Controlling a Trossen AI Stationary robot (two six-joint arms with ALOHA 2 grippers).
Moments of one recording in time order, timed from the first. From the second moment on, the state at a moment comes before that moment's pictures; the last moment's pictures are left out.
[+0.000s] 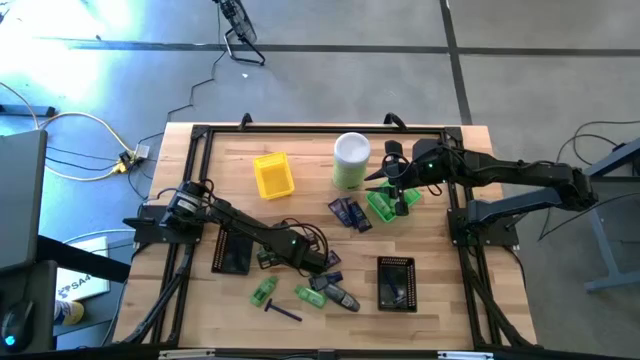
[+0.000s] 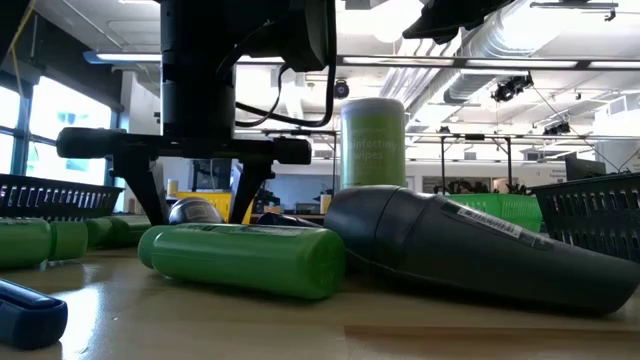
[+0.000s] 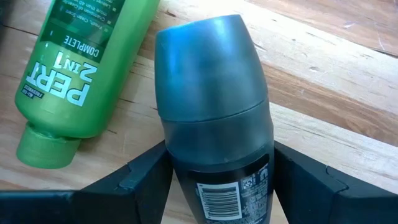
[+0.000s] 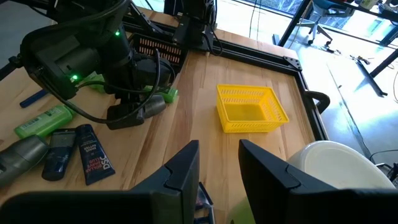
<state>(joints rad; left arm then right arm) -0.31 2.03 1.43 -0.97 -0.25 -2.26 -0.17 1.06 0.95 -0.34 -0.13 -0.32</state>
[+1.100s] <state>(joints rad) -0.31 2.03 1.43 -0.97 -0.24 -2.25 -0.17 1.06 0.95 -0.34 -0.13 -0.32</state>
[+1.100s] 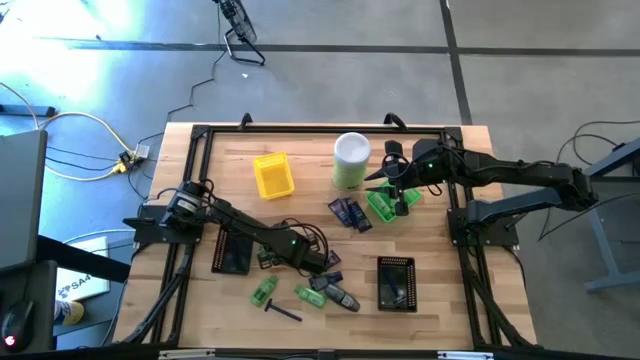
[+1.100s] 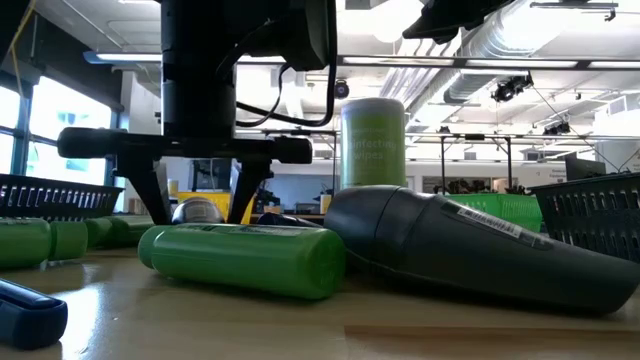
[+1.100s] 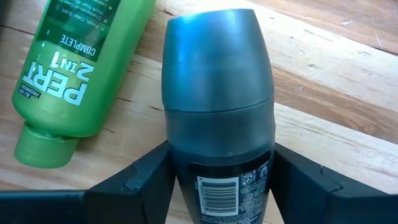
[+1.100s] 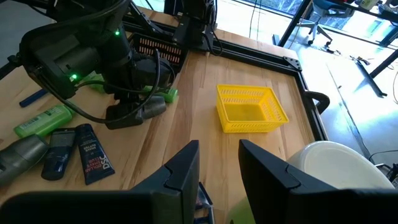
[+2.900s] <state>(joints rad) -0.03 1.93 1.87 -1.57 -0.46 -1.53 -0.19 1.06 0.95 -0.27 -0.01 -0.30</state>
